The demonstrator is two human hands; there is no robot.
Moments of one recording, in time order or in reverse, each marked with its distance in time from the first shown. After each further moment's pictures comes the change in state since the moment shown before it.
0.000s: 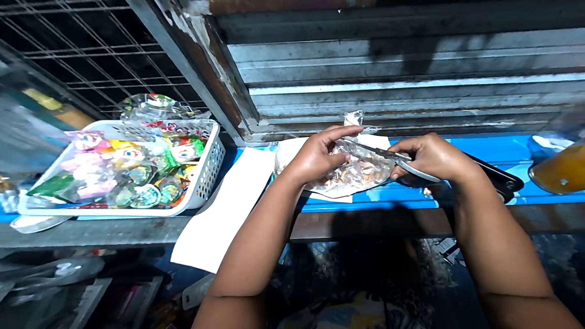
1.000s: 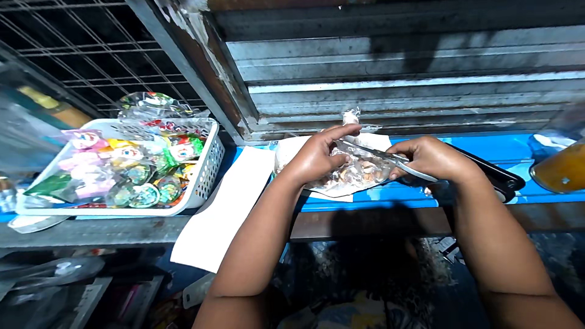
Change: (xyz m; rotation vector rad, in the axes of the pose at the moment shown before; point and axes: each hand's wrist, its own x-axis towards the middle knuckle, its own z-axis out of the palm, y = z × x) left_hand 0.000 0.003 -0.002 0.094 -0.048 -0.022; right_hand 0.002 0.001 0.002 -0.020 -0.064 0.014
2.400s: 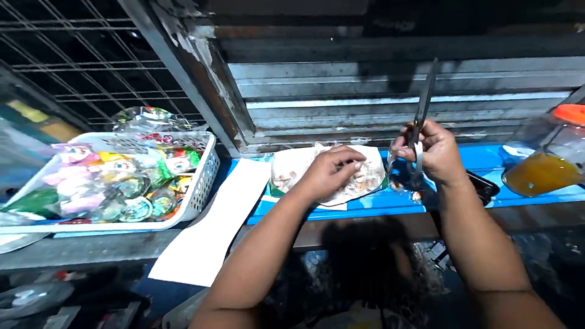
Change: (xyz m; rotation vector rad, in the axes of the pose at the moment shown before) left_hand -0.001 -0.004 0.027 0.125 0.073 0.241; right_hand -0.006 -0.002 0.002 0.631 0.439 -0.406
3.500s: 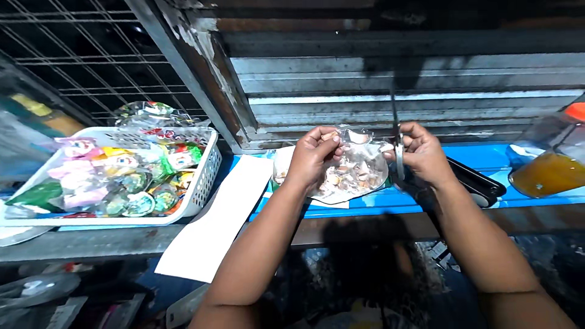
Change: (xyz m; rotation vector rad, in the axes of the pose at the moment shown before) left_hand 0.006 0.011 -0.010 -0.727 0.459 -0.406; right_hand 0.000 0.004 0.023 -0.024 0.049 0.211
